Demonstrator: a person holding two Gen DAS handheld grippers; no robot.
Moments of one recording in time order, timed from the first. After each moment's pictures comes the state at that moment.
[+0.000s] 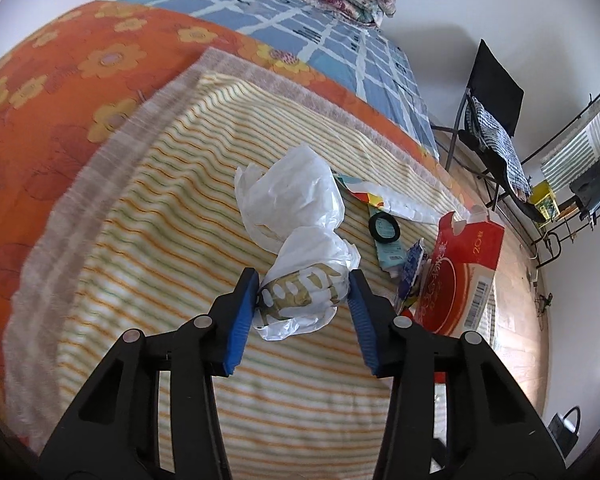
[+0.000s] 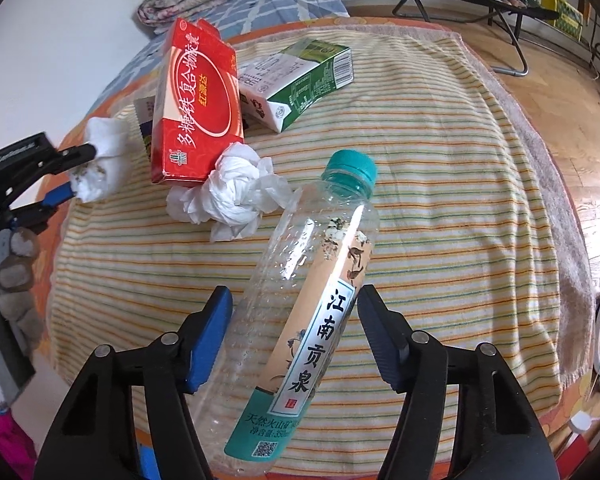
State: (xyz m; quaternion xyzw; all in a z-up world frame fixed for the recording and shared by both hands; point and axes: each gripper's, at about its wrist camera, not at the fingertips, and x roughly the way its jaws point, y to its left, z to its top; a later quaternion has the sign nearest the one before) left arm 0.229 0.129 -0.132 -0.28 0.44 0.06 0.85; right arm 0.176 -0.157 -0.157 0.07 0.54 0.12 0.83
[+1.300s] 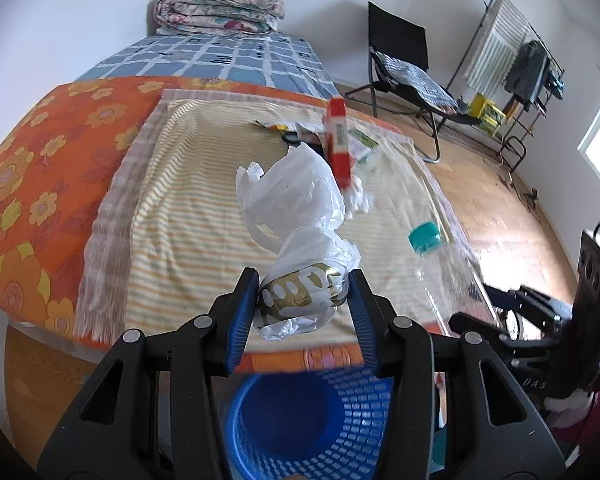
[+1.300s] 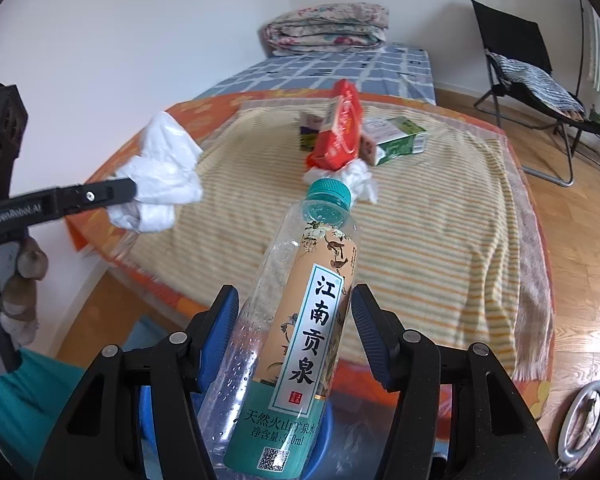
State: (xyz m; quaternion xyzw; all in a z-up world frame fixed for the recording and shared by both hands) left arm 0.012 0.051 -0.063 -0.13 0.42 -0.05 0.90; right arm 0.034 -0.167 -0.083 -0.03 0.42 0.28 0.86
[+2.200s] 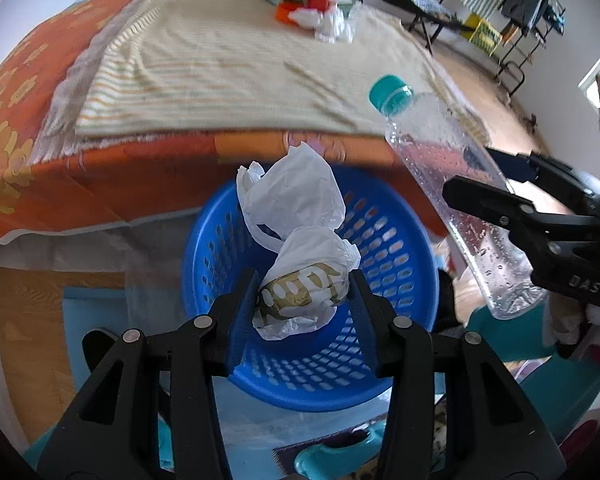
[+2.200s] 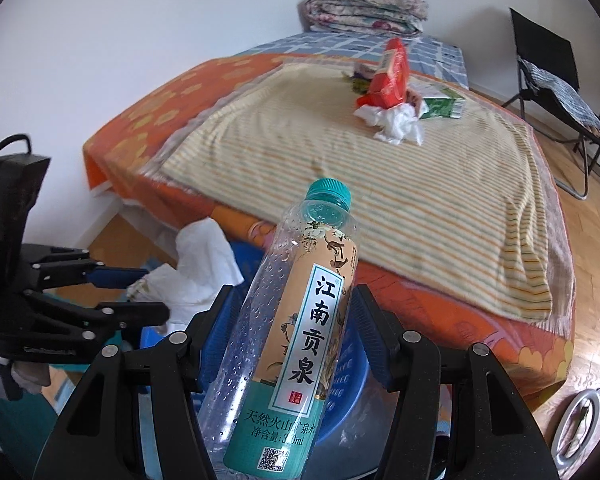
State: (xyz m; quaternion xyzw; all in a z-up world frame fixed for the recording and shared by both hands) left arm -0.090 0.005 -0.170 -0.09 0.54 -0.09 0.83; right arm -0.042 -0.144 -0.131 -0.10 0.43 0.32 0.84
